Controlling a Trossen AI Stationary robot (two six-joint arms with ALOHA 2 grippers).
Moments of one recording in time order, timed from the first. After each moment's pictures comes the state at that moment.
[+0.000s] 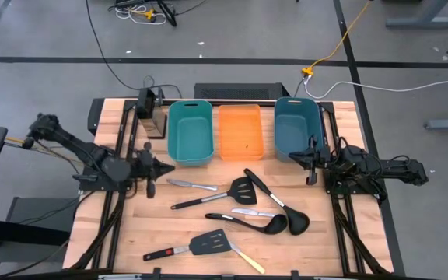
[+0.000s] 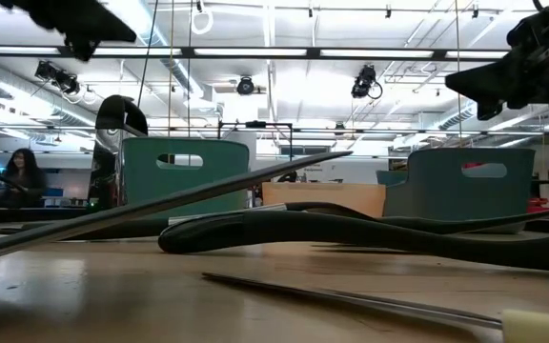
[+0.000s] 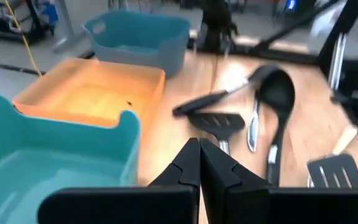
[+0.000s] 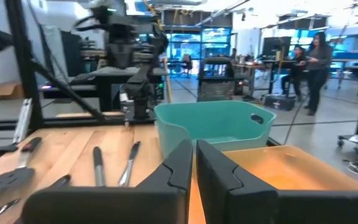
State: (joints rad) left arm -0.55 0.73 0.61 -0.36 -0.70 -0.39; right arm -0.02 0.00 0.02 0.07 0.14 -0.02
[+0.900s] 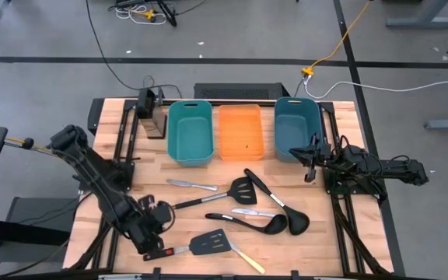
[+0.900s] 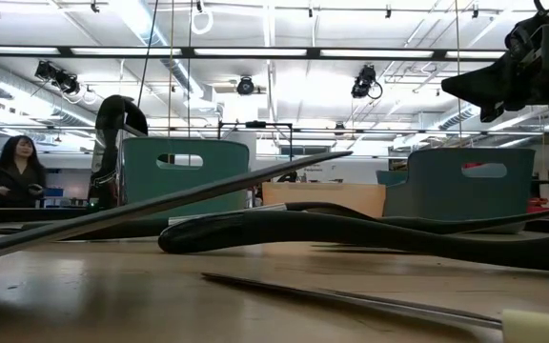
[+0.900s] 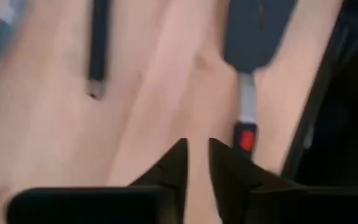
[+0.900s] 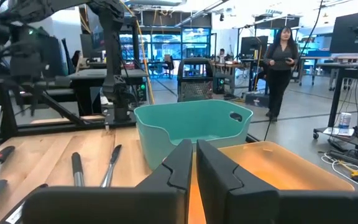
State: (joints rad) left arm -0.84 1.49 1.16 -0.92 -0.19 -1.17; right arm -0.02 0.00 0.02 0.07 0.22 -0.01
